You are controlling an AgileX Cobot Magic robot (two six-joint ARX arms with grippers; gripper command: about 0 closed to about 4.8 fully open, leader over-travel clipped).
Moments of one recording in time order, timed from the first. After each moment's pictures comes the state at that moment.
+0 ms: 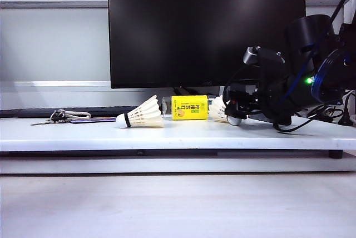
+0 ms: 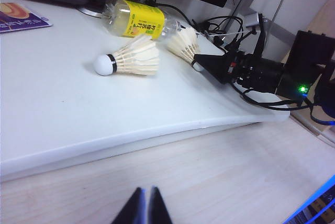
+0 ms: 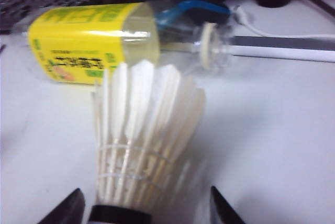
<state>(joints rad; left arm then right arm) 0.01 0.00 0.01 -0.12 0.70 -0.33 0.33 1.89 0.74 0.95 -0.09 0.15</state>
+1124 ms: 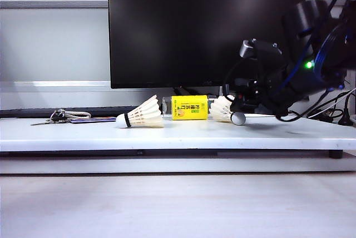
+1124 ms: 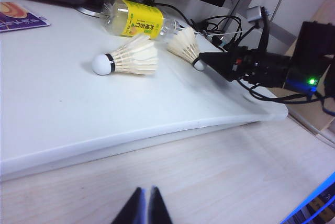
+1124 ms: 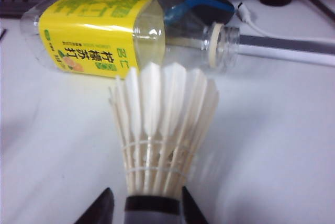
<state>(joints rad) 0.01 0.00 0.01 -0.12 0.71 -0.33 0.35 1.80 0.74 0.80 -0.07 0.09</state>
